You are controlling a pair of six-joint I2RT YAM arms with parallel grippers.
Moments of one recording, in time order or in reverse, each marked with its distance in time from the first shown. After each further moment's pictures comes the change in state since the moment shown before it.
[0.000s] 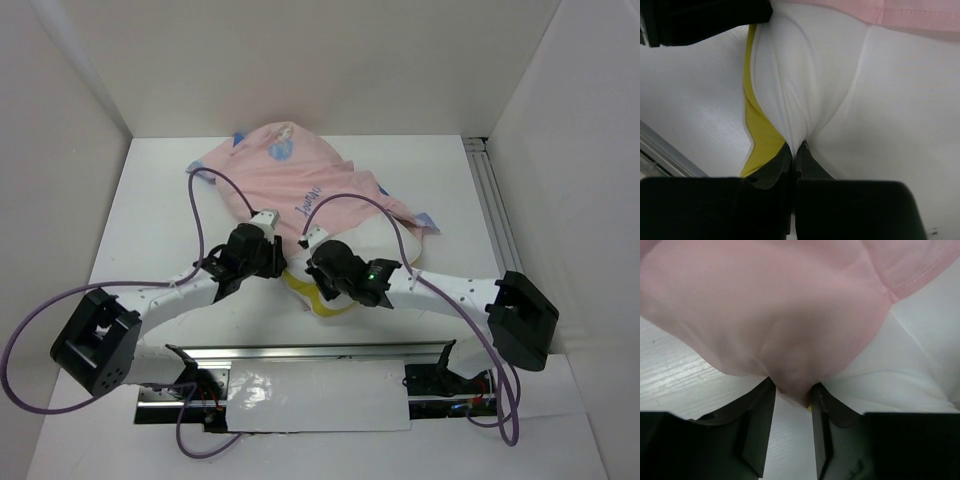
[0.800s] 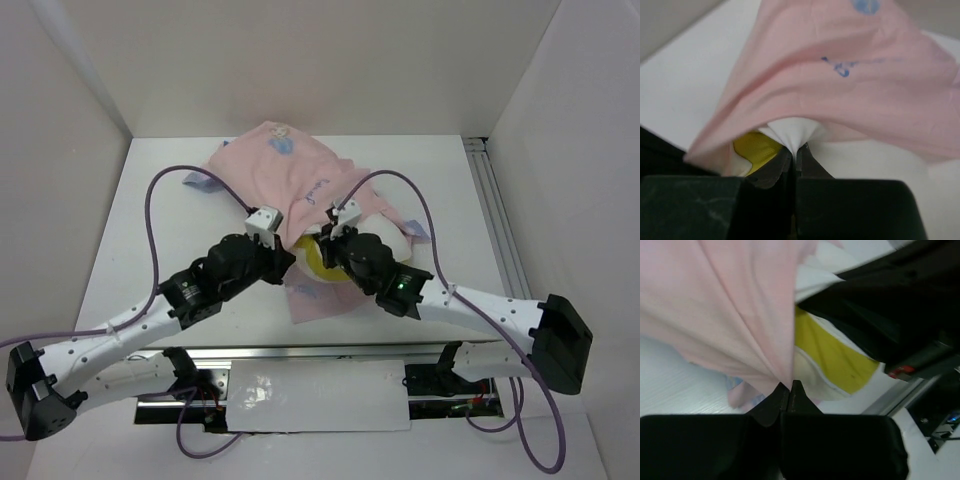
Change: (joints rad) left arm -0.280 -0.341 0.146 -0.239 -0.131 -0.043; right arm -0.008 -0.215 -0.095 0.453 0.211 -0.068
